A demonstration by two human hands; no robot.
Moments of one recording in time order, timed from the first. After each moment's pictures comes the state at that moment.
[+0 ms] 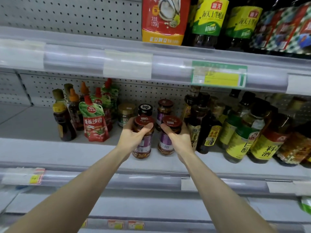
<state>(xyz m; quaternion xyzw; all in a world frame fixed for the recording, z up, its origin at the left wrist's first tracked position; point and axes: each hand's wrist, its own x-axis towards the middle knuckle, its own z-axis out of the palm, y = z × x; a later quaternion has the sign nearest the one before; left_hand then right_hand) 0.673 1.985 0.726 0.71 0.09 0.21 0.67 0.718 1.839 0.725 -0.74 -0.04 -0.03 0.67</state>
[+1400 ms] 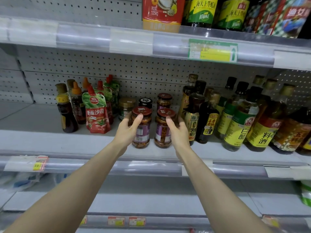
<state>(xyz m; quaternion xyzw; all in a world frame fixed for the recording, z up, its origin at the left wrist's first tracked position) 0.653 1.996 0.698 0.70 0.06 0.19 0.68 0.693 1.839 0.699 -0.73 -0.03 -0.03 0.68</state>
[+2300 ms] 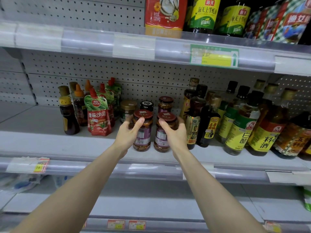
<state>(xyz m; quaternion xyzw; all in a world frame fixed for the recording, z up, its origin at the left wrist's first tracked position) 0.655 1.998 0.696 0.71 0.07 0.20 0.67 0.692 1.847 0.703 -0.72 -0.05 -0.07 0.69</state>
